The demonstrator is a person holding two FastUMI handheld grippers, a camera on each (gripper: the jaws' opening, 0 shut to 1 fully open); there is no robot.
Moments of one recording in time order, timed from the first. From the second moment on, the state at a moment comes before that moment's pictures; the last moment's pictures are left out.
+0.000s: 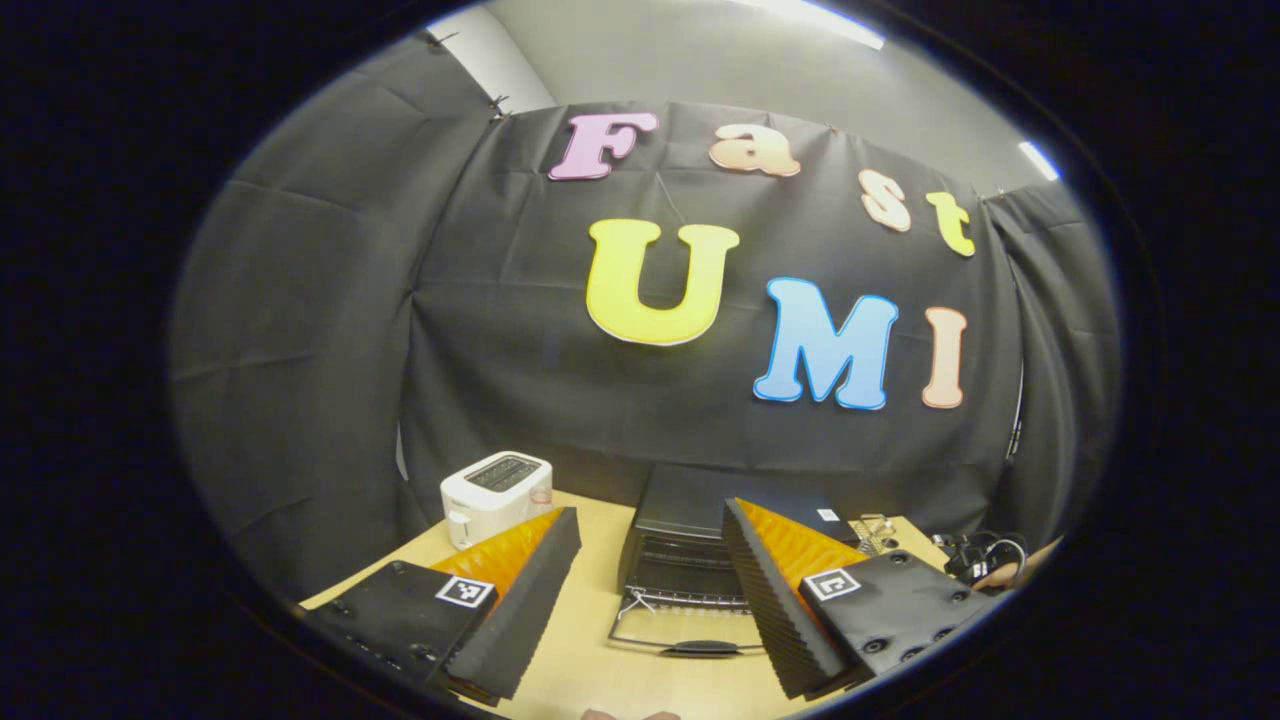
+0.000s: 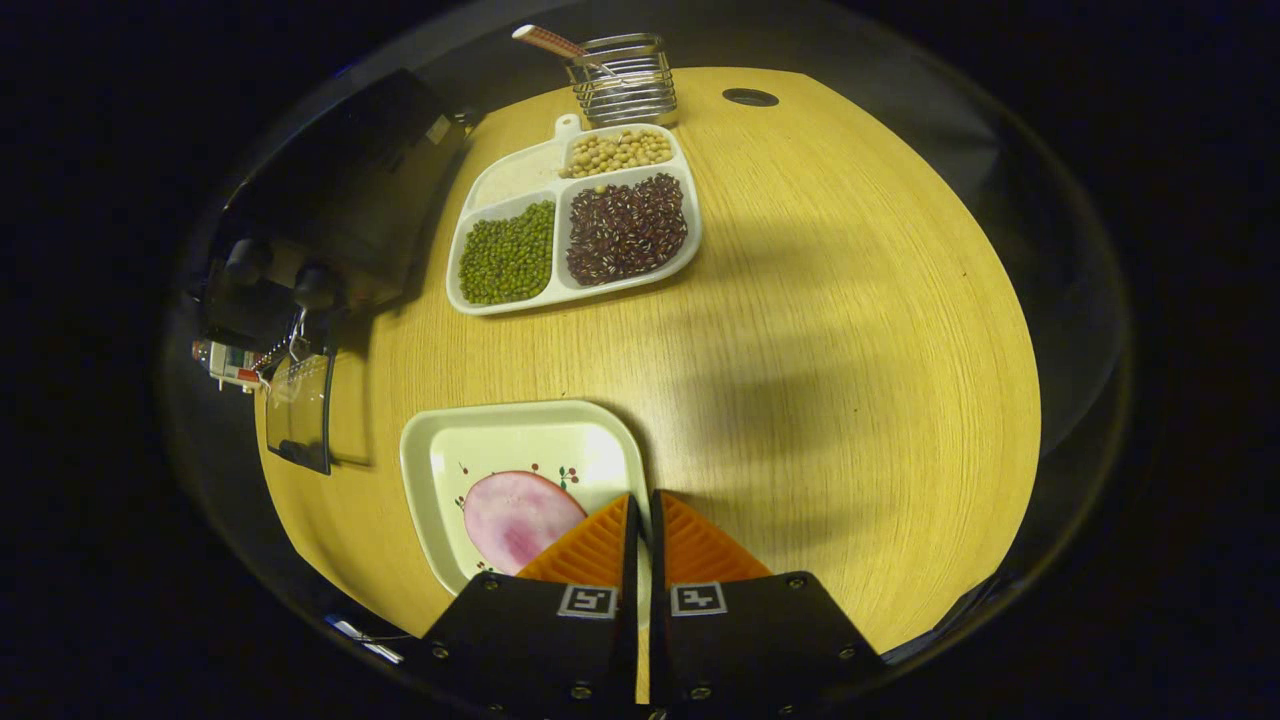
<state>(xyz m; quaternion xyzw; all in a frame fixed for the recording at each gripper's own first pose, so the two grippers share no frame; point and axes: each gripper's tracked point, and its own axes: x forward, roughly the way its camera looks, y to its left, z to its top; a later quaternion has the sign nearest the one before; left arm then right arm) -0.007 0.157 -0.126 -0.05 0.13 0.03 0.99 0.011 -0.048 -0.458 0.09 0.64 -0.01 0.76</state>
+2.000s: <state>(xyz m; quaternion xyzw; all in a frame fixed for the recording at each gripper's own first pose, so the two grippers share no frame) 0.005 0.116 -0.077 -0.03 0.07 -0.05 1.00 -0.048 0.083 -0.364 0.57 0.43 0.03 0.70</state>
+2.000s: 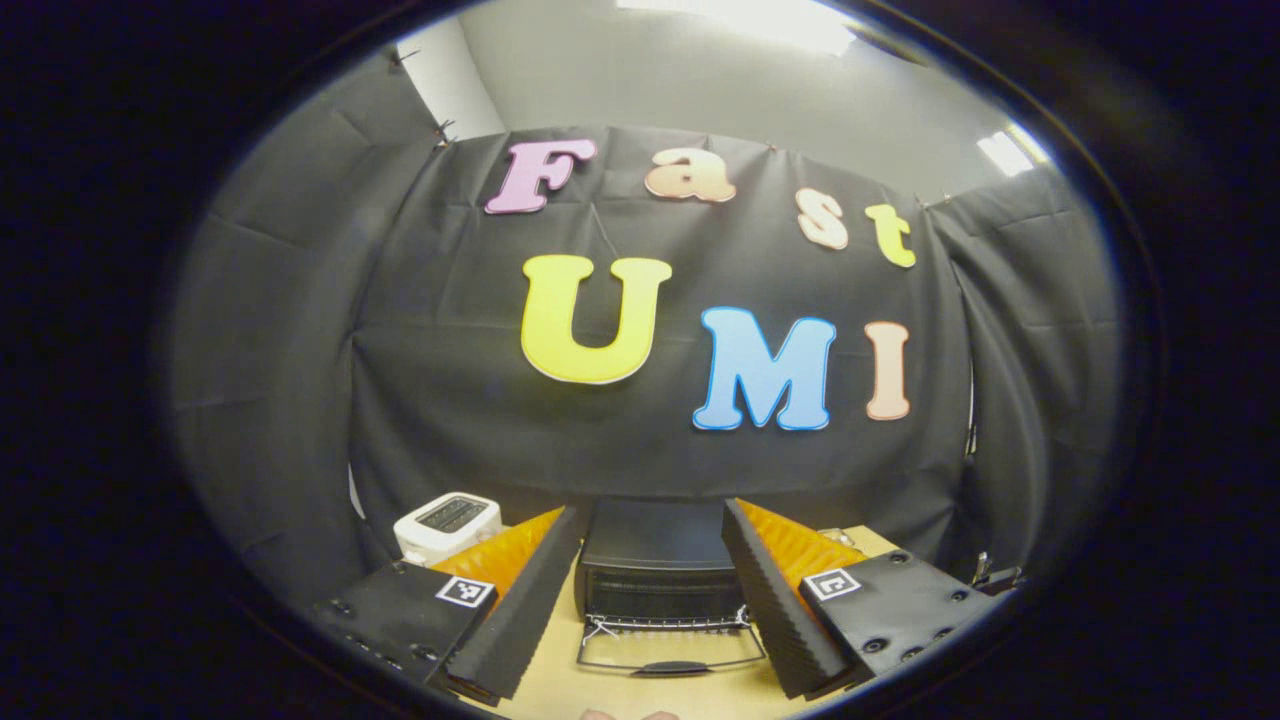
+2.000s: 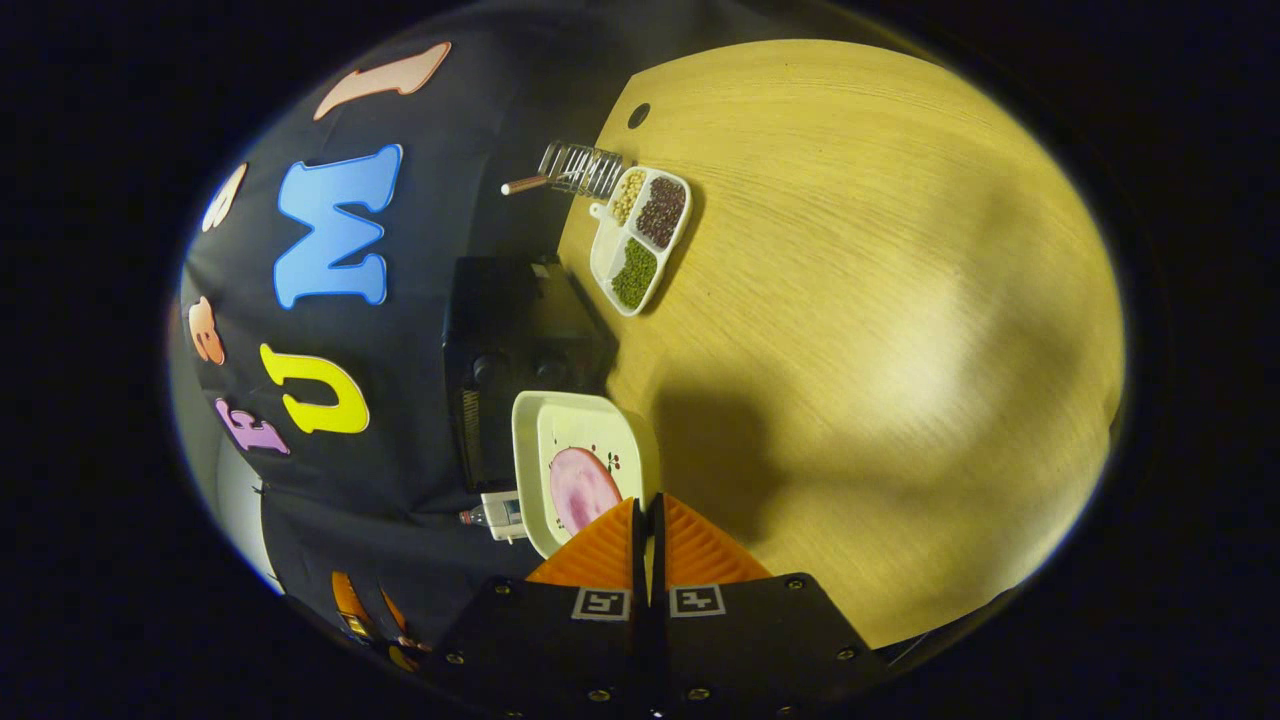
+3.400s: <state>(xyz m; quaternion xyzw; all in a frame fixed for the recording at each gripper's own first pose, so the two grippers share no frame) -0.029 0.297 -0.083 -0.03 0.06 0.04 1.00 0.126 0.270 -0.371 0.68 0.33 -0.16 0.63</state>
